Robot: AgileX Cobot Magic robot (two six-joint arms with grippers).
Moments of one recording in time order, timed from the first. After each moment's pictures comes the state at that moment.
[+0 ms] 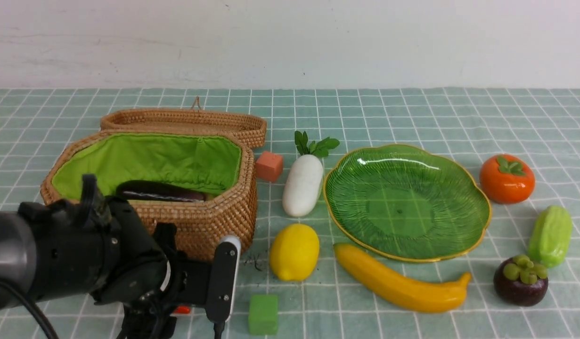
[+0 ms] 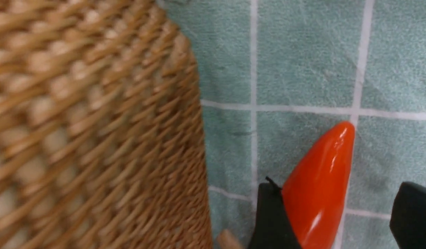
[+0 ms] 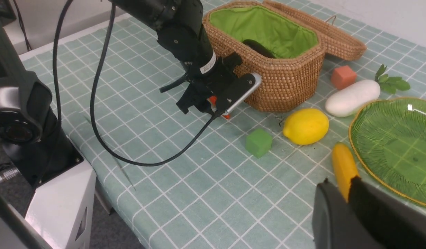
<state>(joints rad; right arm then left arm) 0.26 0.37 -1.06 0.60 1.27 -0.44 -0.54 1.64 -0.79 0.49 0.50 0.68</state>
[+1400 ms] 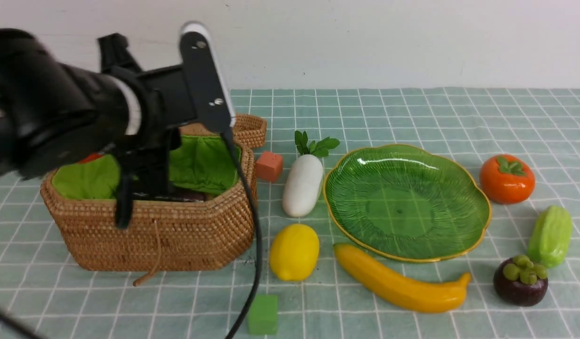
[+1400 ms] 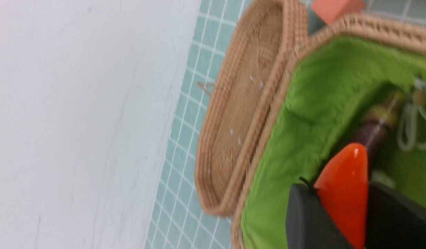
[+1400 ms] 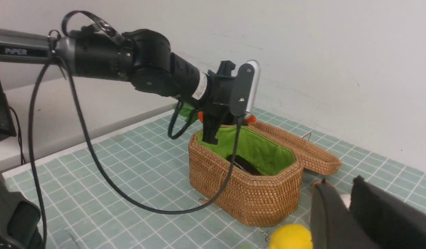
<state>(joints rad) 0.26 0.37 -1.06 0.70 0.96 -0.50 -0.54 1.42 -1.14 0.70 0.54 0.35</state>
